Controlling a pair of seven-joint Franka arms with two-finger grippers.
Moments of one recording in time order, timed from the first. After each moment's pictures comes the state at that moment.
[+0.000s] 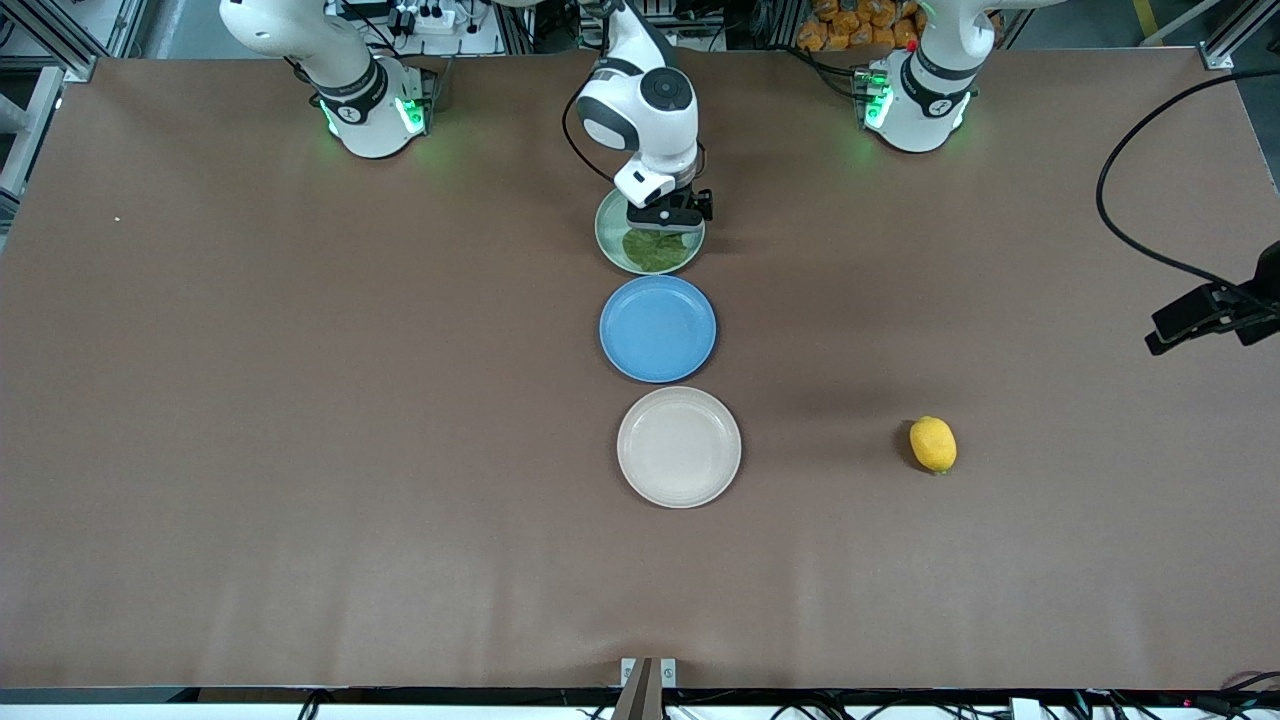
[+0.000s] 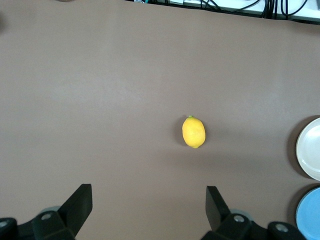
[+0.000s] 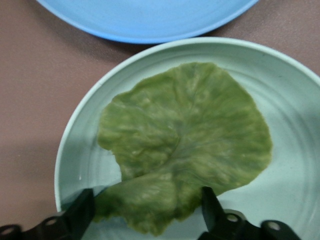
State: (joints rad) left arm -0.01 0.14 0.05 -1.45 -0.01 1.69 -0.07; right arm 1.31 0.58 -0.14 -1.96 0.16 2.58 1.17
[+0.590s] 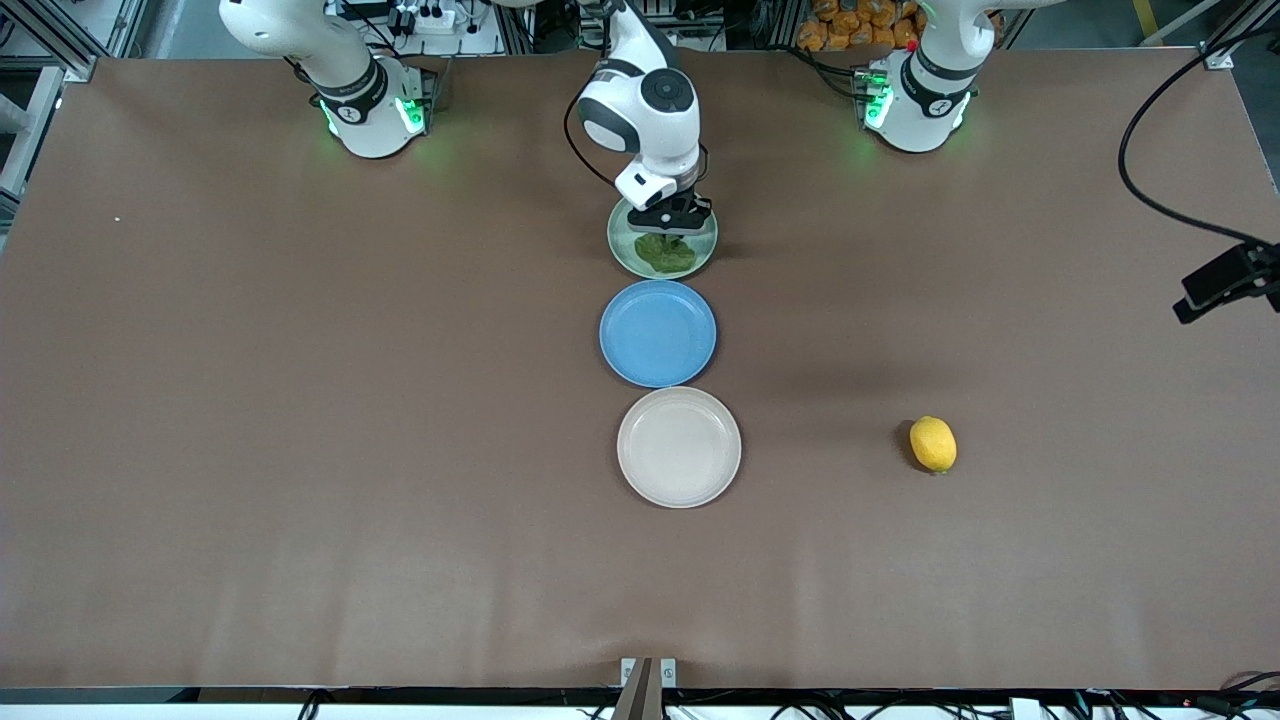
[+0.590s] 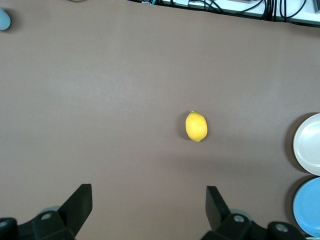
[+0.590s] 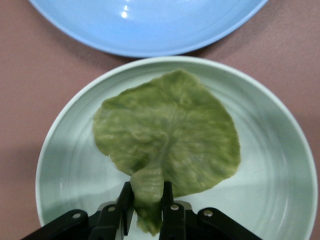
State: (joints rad) left arm -0.01 0.08 0.06 -1.45 -0.01 1.64 -0.07; right arm 1.29 0.58 -0.15 -1.94 0.16 2.56 1.17
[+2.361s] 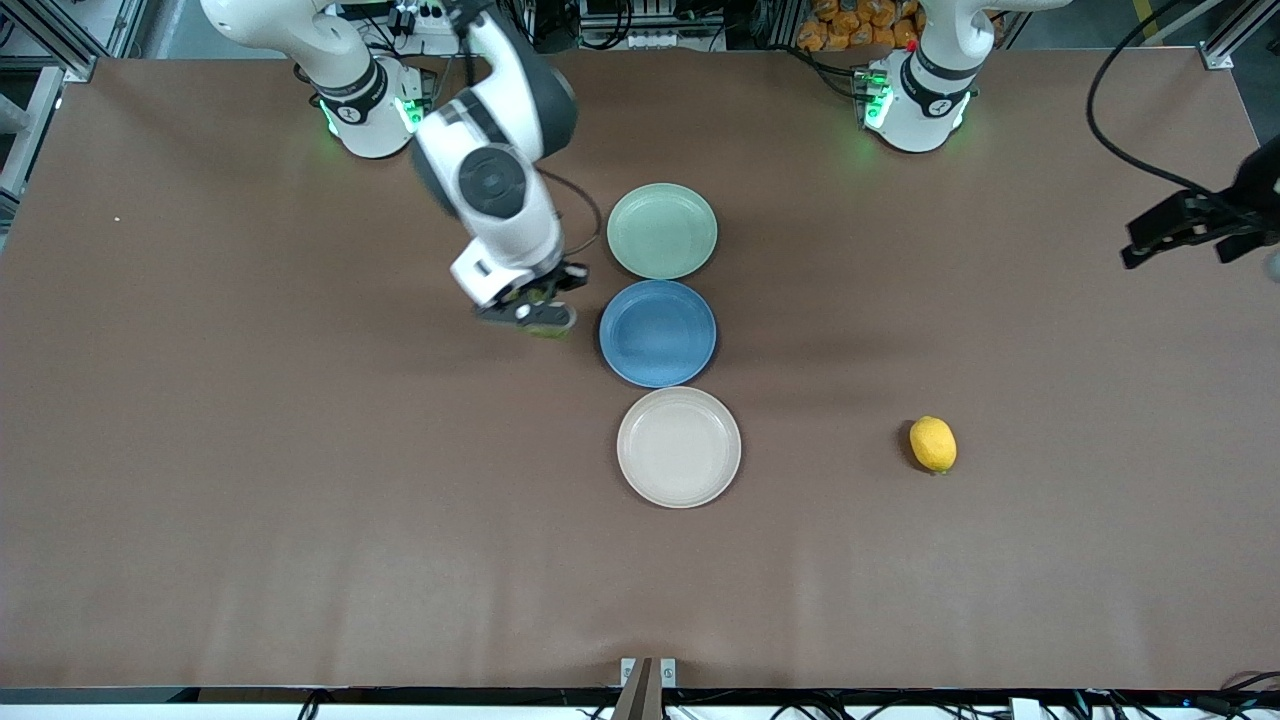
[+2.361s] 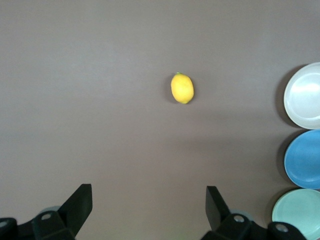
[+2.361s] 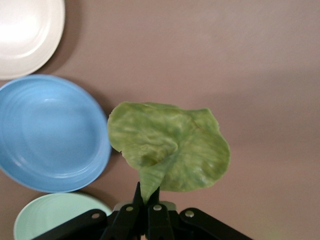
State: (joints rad) left arm -0.13 0.02 0.08 -1.49 0.00 1.51 -0.08; right arm 0.76 0.30 -0.16 -1.82 0.16 1.97 0.60
